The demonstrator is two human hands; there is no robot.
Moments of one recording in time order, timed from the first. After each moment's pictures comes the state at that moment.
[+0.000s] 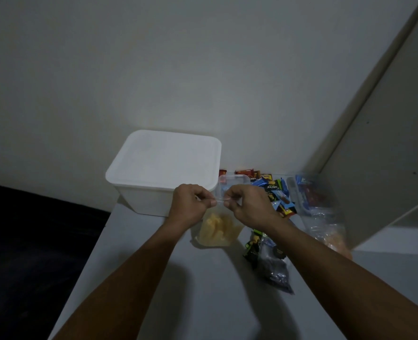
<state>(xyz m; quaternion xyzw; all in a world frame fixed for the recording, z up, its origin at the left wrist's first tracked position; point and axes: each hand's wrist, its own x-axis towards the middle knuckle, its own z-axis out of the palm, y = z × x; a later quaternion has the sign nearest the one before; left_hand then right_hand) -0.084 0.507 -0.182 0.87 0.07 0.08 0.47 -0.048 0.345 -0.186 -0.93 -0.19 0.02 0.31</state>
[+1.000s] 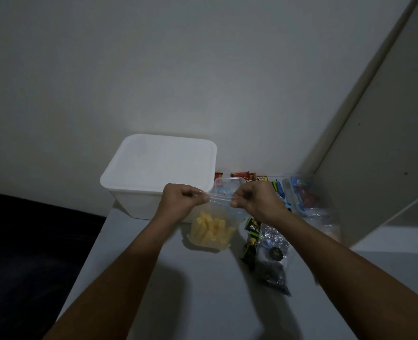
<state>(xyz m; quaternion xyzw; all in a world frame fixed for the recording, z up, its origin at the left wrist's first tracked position) -0.076 0.522 -0.177 0.82 0.11 0.05 0.56 -0.039 0.322 -0.171 -0.91 -0.16 0.06 0.37</state>
